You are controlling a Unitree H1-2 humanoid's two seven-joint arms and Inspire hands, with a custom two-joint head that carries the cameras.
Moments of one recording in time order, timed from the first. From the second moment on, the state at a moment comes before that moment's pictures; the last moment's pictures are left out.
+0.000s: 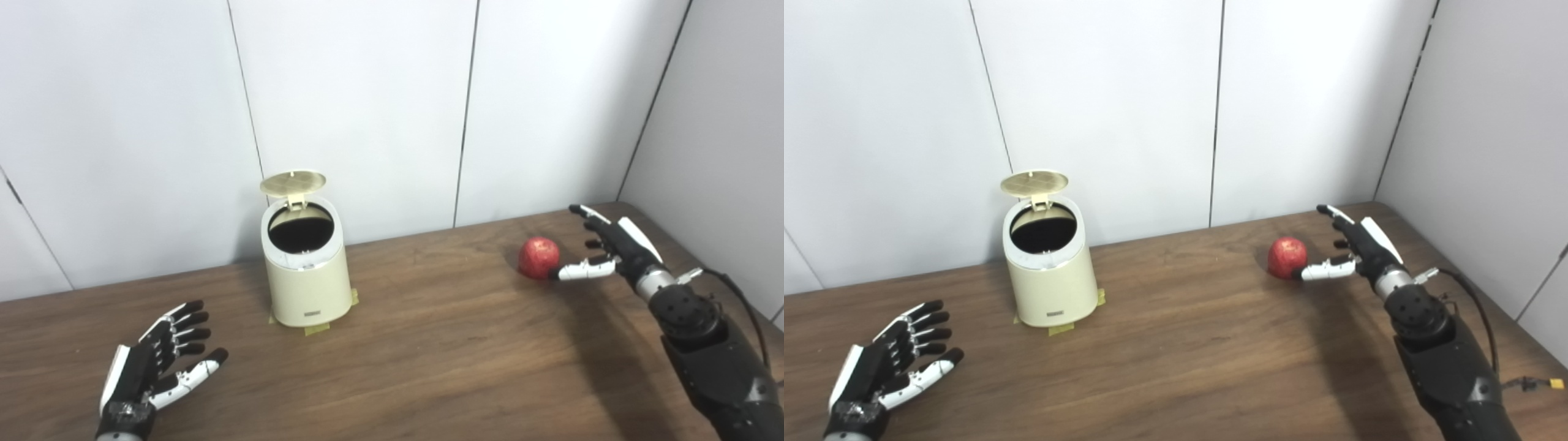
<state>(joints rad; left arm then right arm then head) -0.24 0.22 0.04 0.23 0.02 -0.16 -0.13 -0.35 -0.60 -0.12 0.36 -0.22 0.15 0.11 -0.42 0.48</state>
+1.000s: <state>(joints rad) -0.23 0.22 0.03 0.17 0.02 -0.10 -0.14 -0.41 -0.57 -0.01 0.48 -0.32 0.11 -0.01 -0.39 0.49</state>
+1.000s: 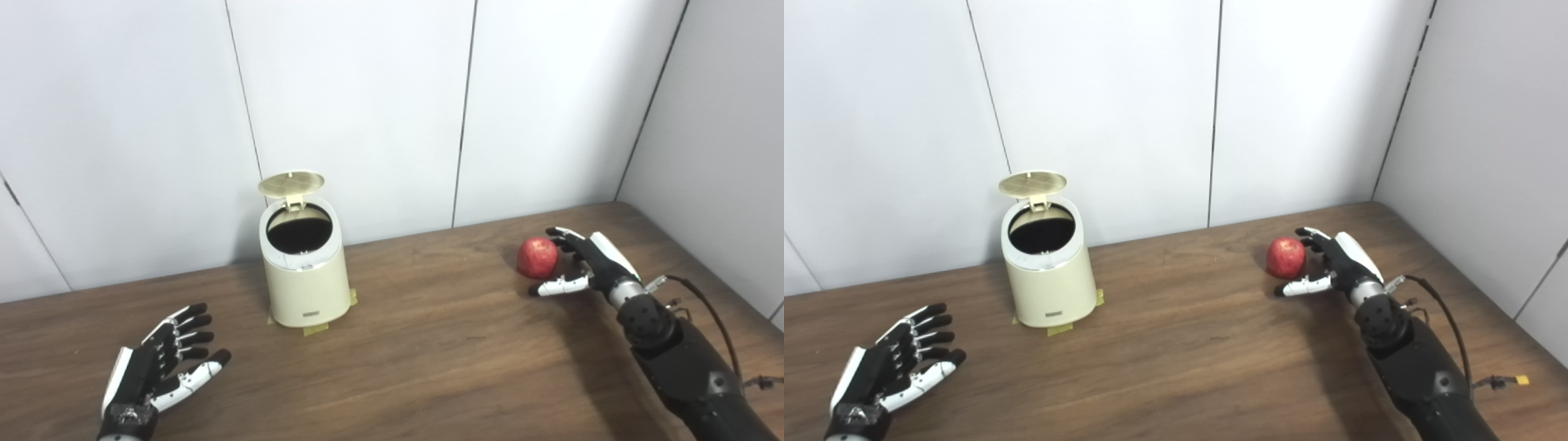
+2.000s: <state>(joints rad) -0.22 0.22 0.02 0.16 0.03 -0.07 -0.14 -0.49 -0.53 0.05 0.70 -0.41 -0.15 -0.24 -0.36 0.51</state>
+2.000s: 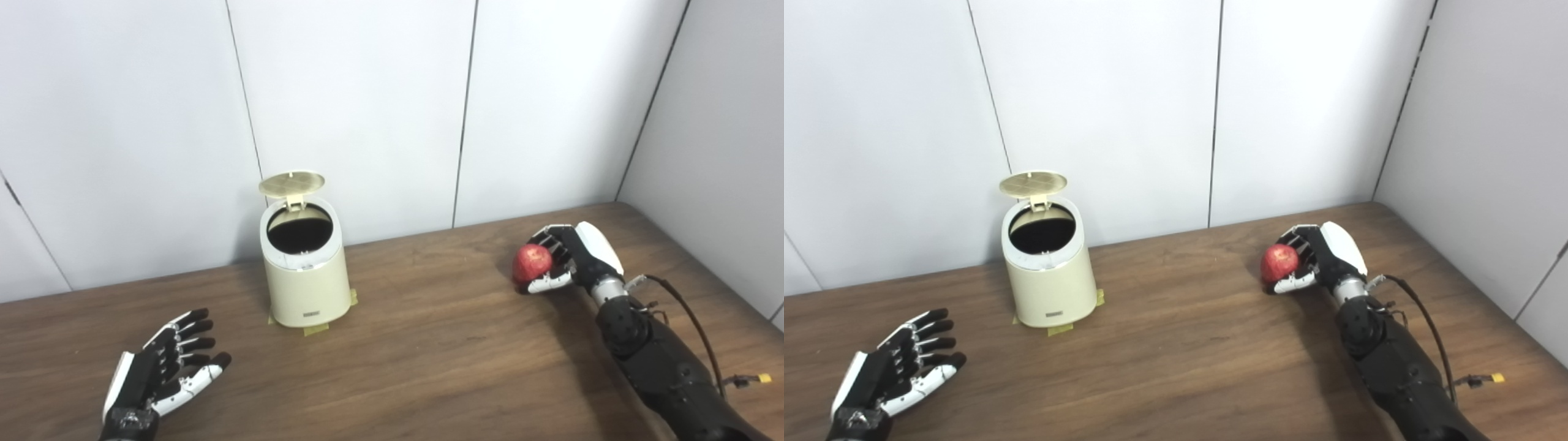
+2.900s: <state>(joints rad) -0.23 0.20 0.01 0.20 0.03 -0.10 -0.13 -0.51 -0.44 0.11 0.12 -0.53 0.00 -0.06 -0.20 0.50</state>
